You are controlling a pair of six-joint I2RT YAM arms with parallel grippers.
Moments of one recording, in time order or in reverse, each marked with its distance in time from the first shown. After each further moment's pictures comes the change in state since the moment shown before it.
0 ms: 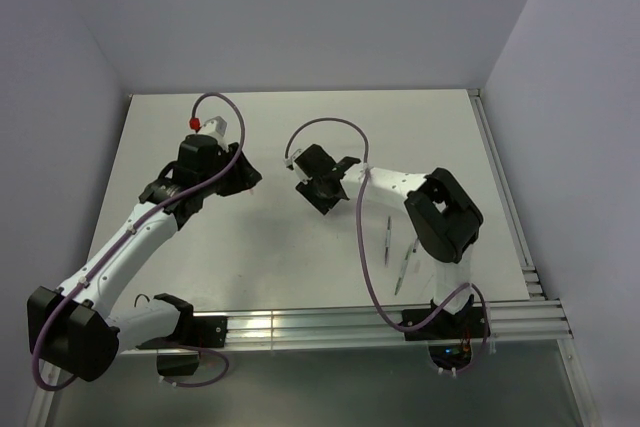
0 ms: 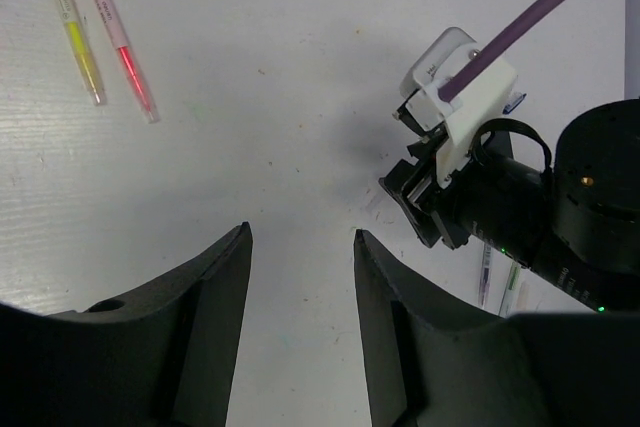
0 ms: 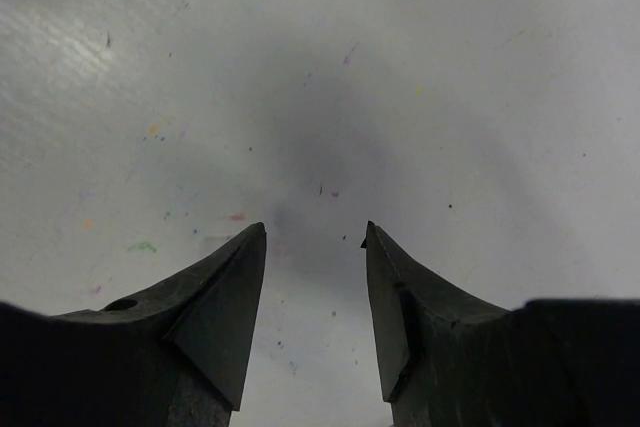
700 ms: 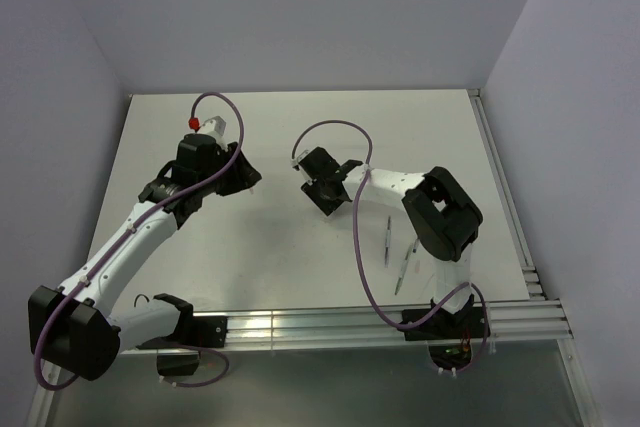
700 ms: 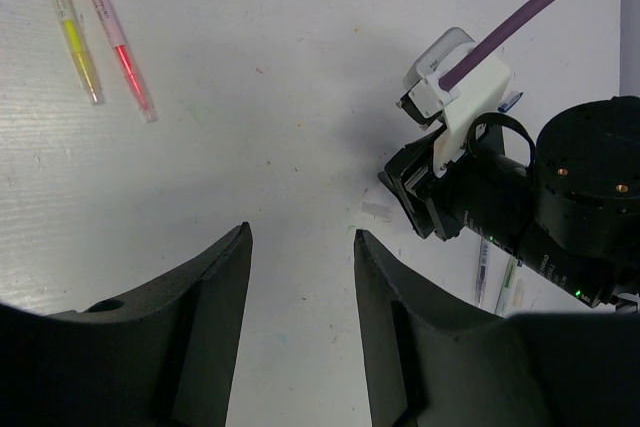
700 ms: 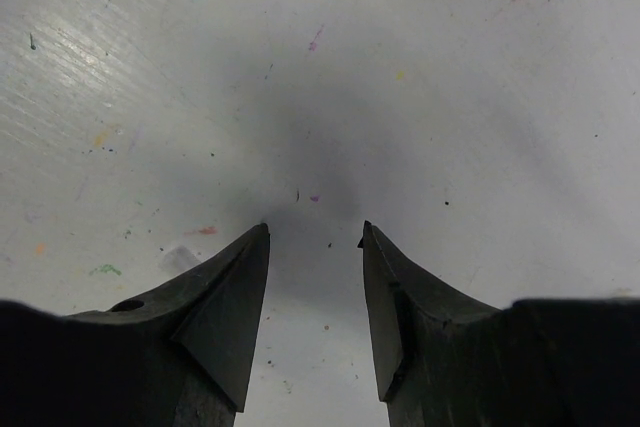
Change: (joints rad) left arm 0.015 0.005 0.000 0.003 0.025 0.000; right arm -0.023 0.026 -0.040 0.058 0.026 0.041
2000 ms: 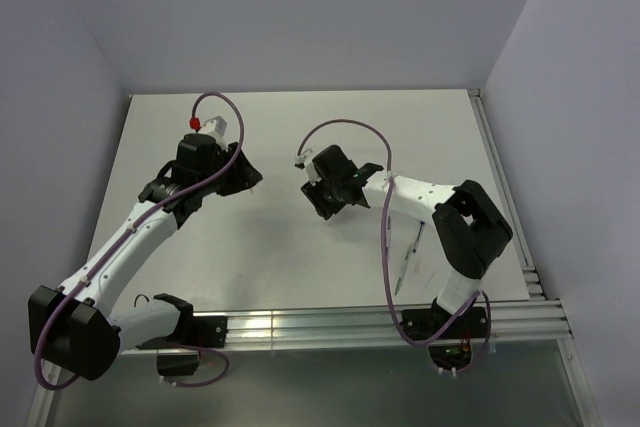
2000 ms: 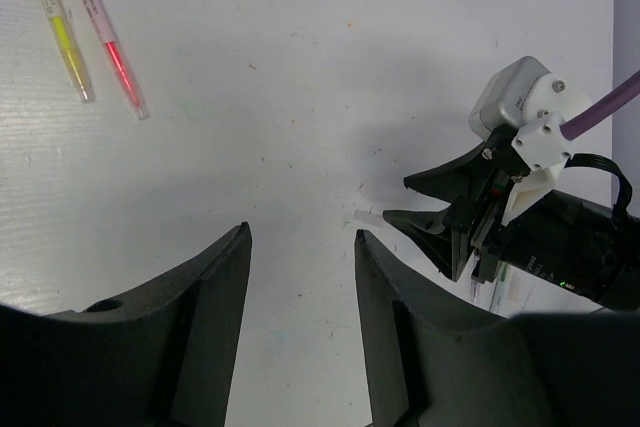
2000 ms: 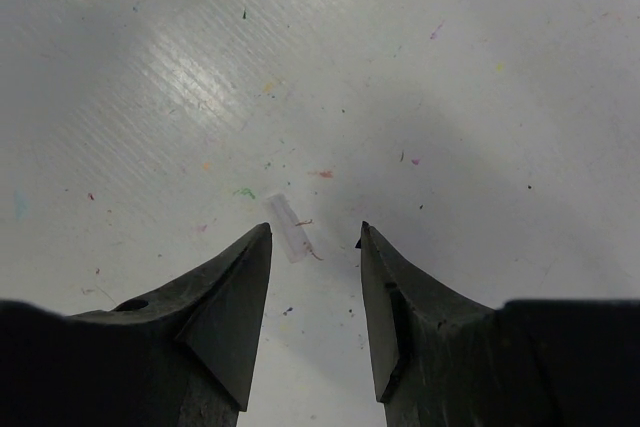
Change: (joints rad) left arm 0.002 0.001 0.000 0.001 0.019 0.000; right arm -0.013 -0.193 -0.126 0.069 -0.256 0.034
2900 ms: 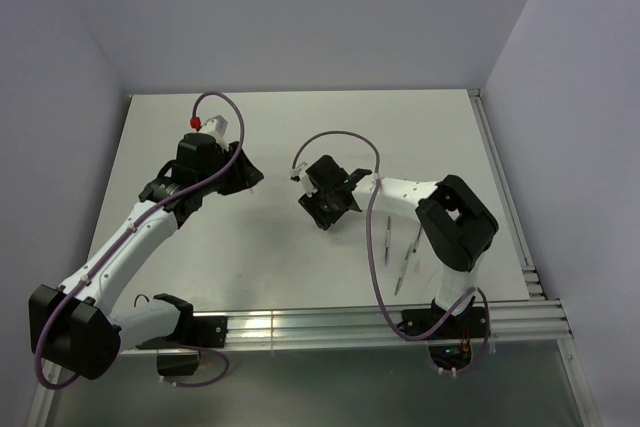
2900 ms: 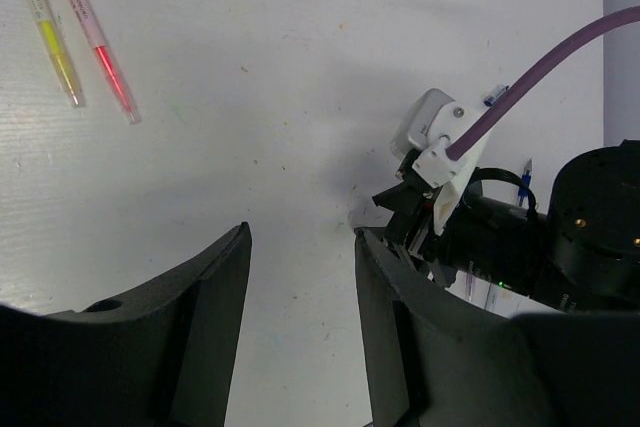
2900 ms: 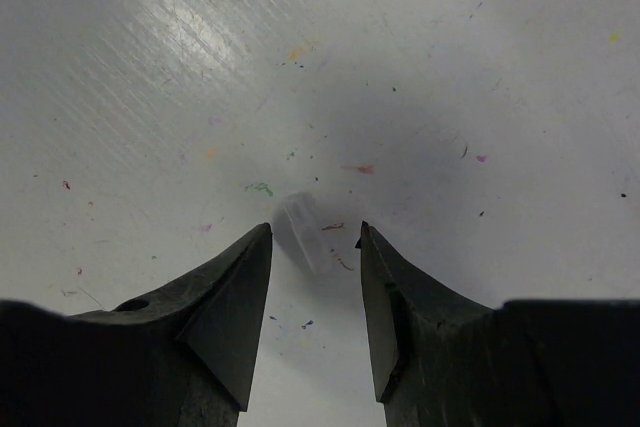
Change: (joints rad) left arm 0.002 0.004 0.000 0.014 0.016 0.000; right arm 0.034 0.082 -0.005 -0.016 -0.014 0.001
